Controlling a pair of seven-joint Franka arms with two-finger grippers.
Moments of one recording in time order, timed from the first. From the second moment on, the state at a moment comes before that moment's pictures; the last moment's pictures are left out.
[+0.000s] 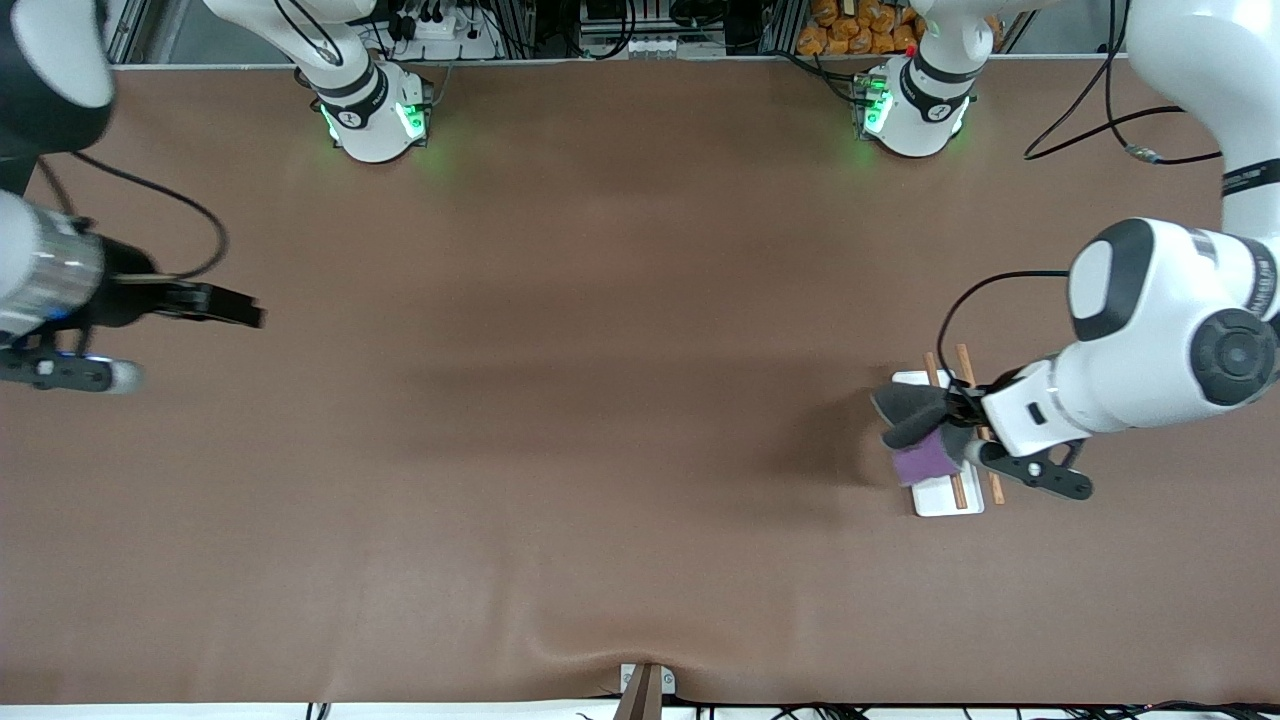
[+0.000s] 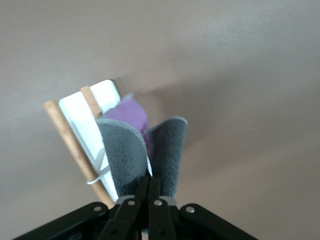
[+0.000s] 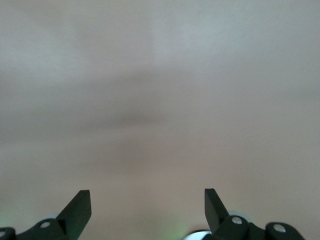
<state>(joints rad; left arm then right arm) 0.12 0.48 -0.33 -1.44 0.02 1.80 0.17 -0.02 0.31 0.08 -1.20 0.05 1.32 0.14</state>
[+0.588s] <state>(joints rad) 0.21 0.48 -0.33 -1.47 0.02 1.77 0.22 -0.07 0.12 0.09 -1.40 0.01 1.37 0.01</state>
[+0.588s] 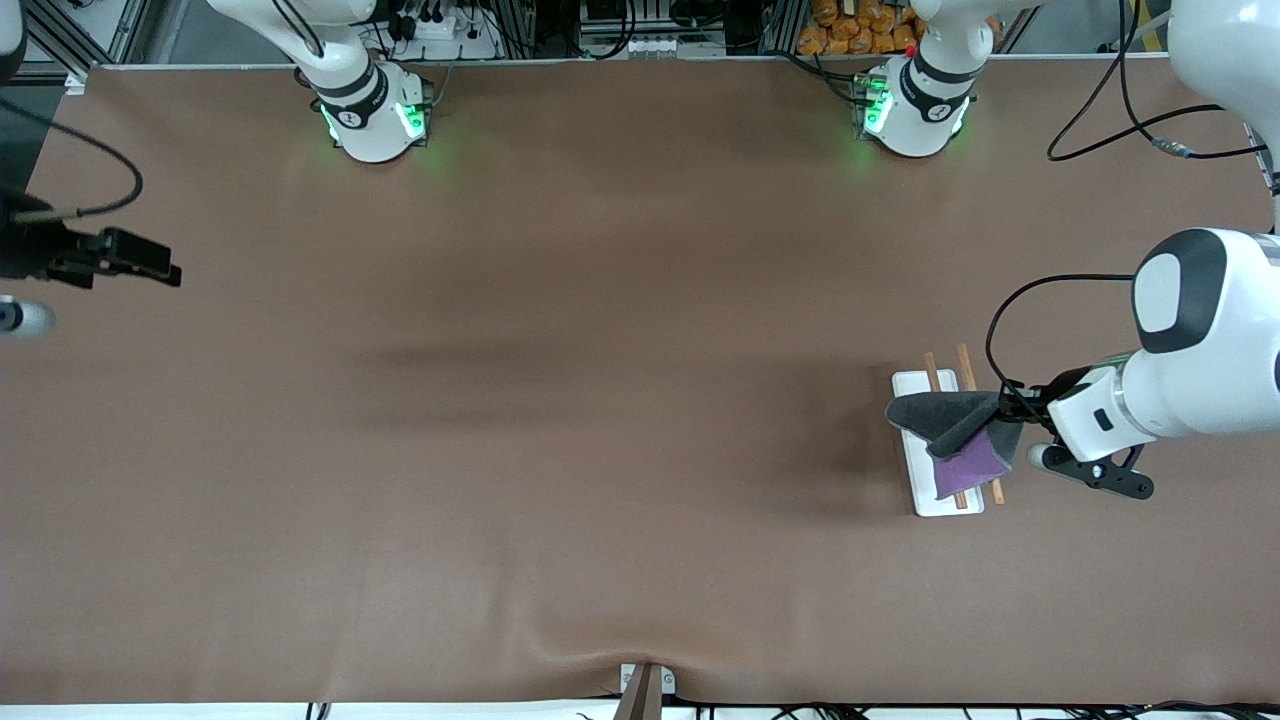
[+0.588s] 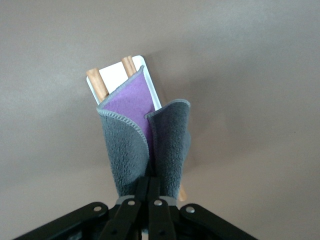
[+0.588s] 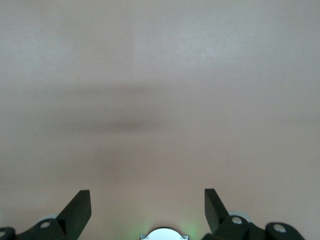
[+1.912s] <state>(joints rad) 0.34 0.53 -0.33 -1.51 -0.03 1.77 0.25 -0.12 -0.04 0.10 -1.63 0.01 1.58 0.00</state>
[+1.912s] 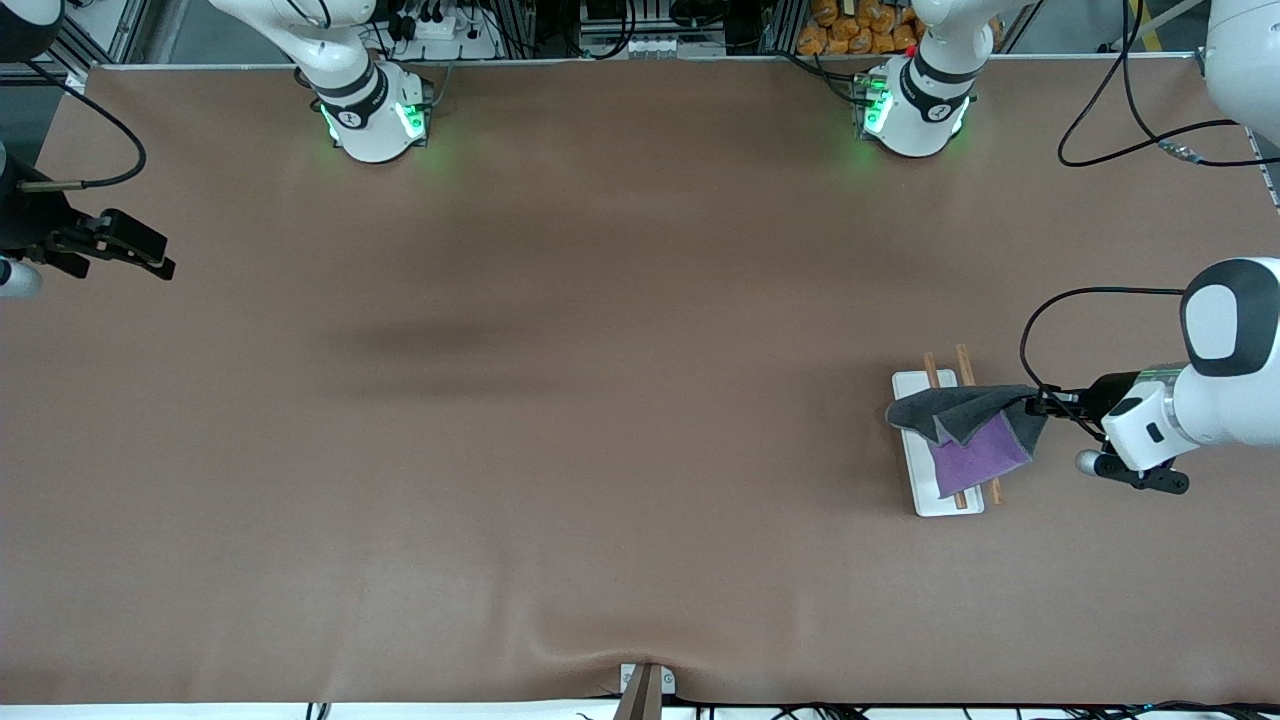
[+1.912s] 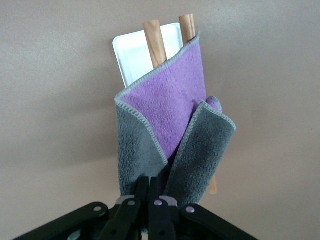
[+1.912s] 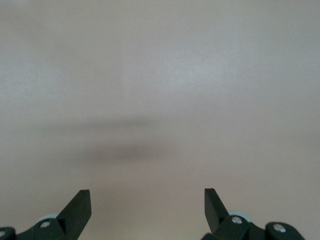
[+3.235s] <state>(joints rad) 0.41 0.33 -0.34 -1.41 -0.03 1.75 0.33 -0.10 -0.03 0.11 -1.59 0.01 1.57 0.02</state>
